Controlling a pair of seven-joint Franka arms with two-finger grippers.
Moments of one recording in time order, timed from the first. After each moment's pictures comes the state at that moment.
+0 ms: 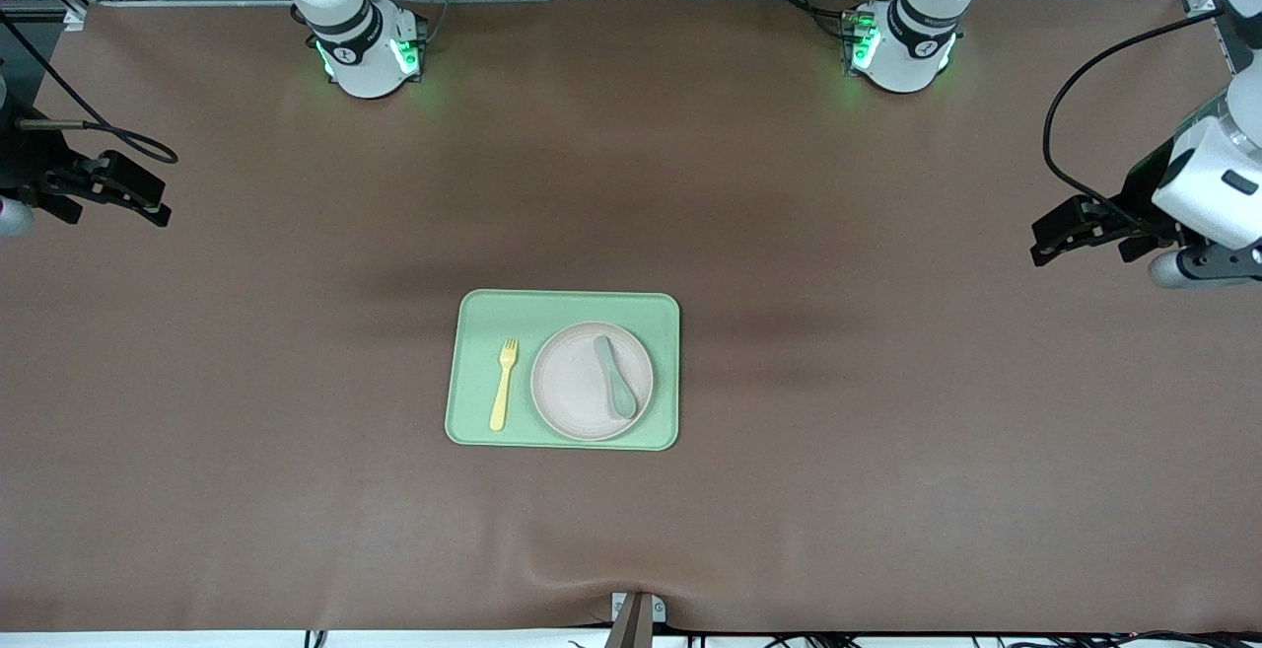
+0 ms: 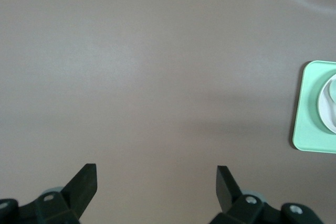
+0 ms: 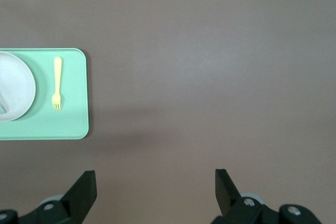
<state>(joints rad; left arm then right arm) -0.16 0.11 0.04 -1.46 -0.02 1.64 -0.16 -0.07 -0.01 0.07 -1.59 -0.02 1.61 0.02</state>
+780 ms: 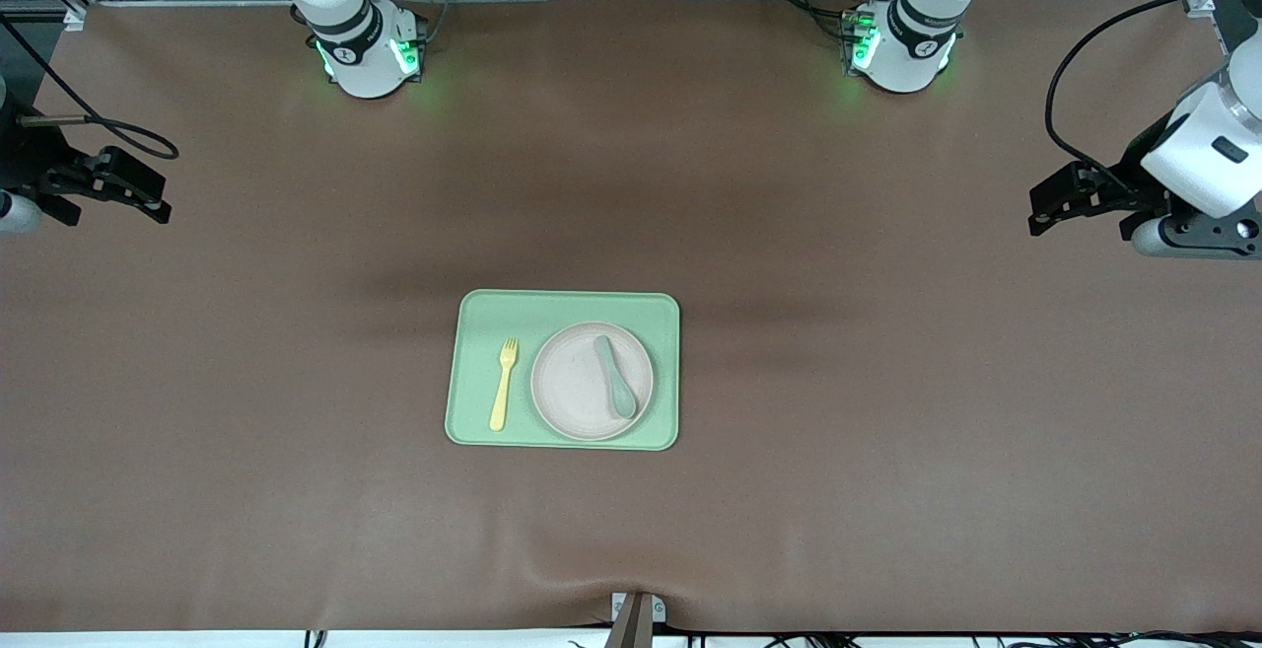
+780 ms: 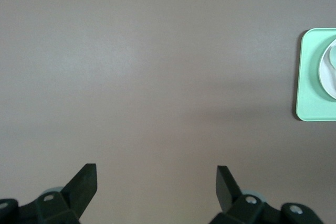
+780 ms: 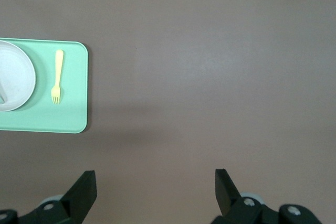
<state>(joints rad) -0.14 0.08 0.01 -1.47 -0.02 1.57 -0.07 -0.07 -0.01 0.07 -1.59 -0.02 1.61 -0.02</state>
